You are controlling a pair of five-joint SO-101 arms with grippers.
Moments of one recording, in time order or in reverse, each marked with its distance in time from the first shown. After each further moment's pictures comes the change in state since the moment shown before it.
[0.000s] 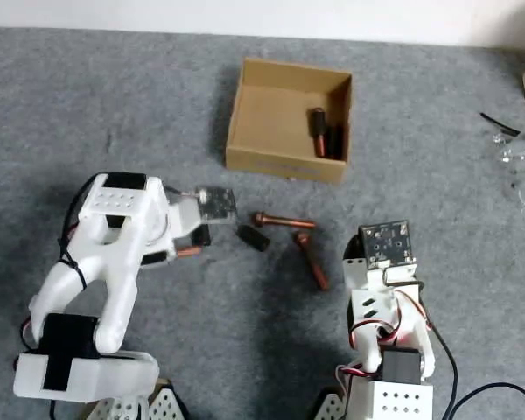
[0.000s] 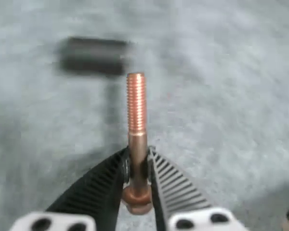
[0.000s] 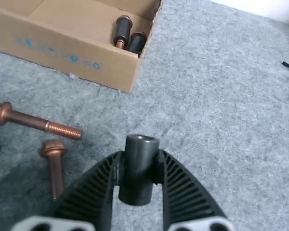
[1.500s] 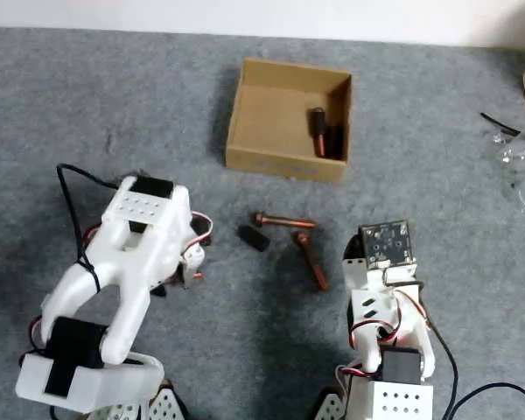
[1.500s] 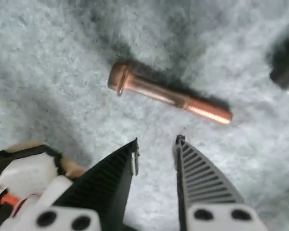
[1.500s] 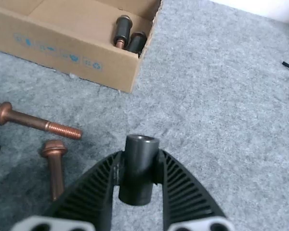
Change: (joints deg) left arm 7.9 -1.1 1.1 9.1 119.2; right arm 0.0 0.0 0.0 0.0 0.0
